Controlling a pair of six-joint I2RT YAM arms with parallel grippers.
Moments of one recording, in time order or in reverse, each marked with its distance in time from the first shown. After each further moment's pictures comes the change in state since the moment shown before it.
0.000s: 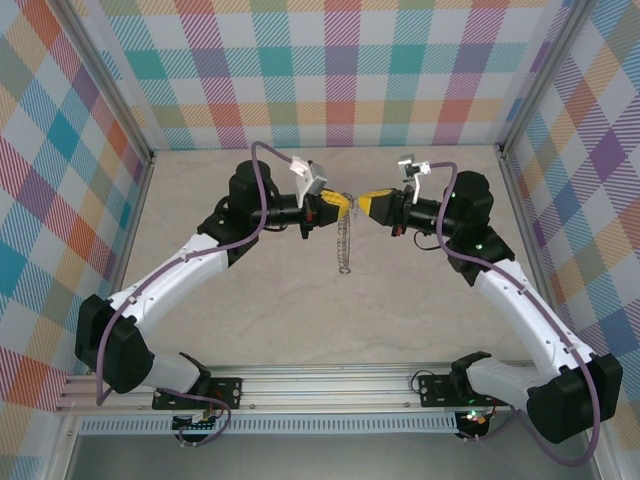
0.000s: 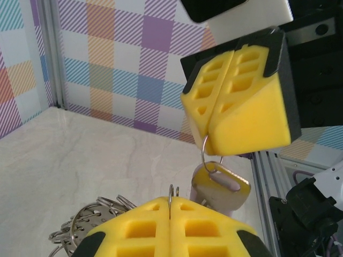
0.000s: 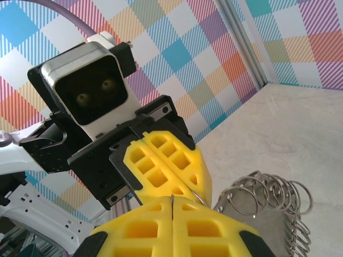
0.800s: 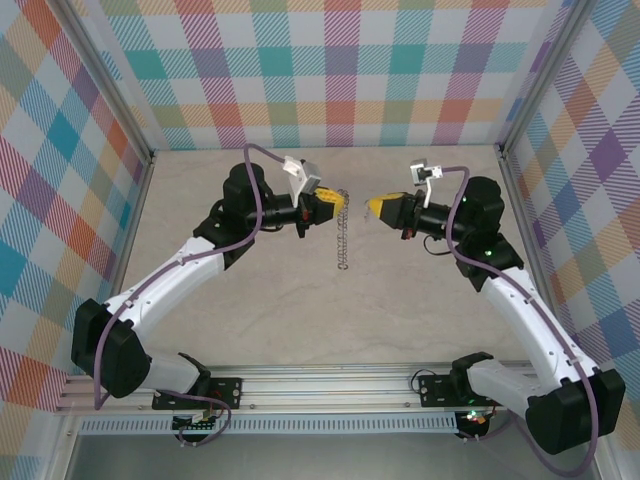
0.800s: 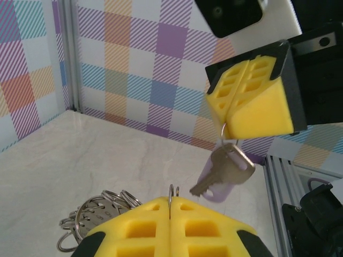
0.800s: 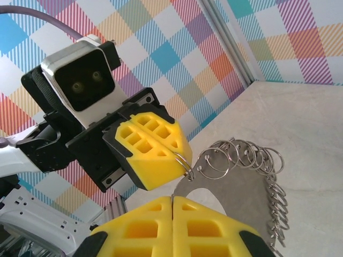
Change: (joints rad) left arm 0.019 -0.029 -0.036 0.042 -0.034 -0.011; right arm -0.074 -0.053 -0.045 -0.031 -0.025 0.013
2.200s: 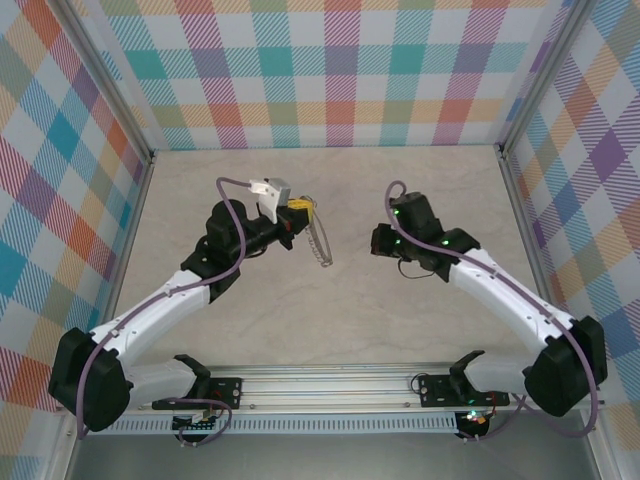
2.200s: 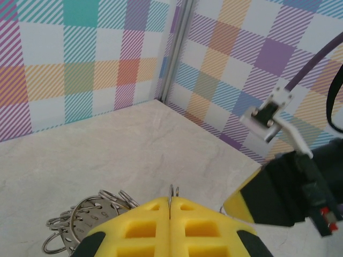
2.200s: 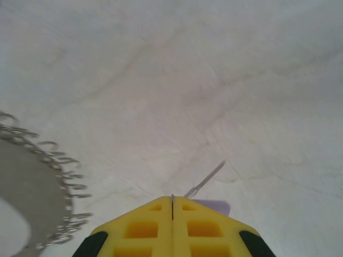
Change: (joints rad) left arm 0.023 -0.190 -0.324 0.175 -0.395 -0.173; right arm 0.251 0.174 0.068 -0.585 0.815 0.100
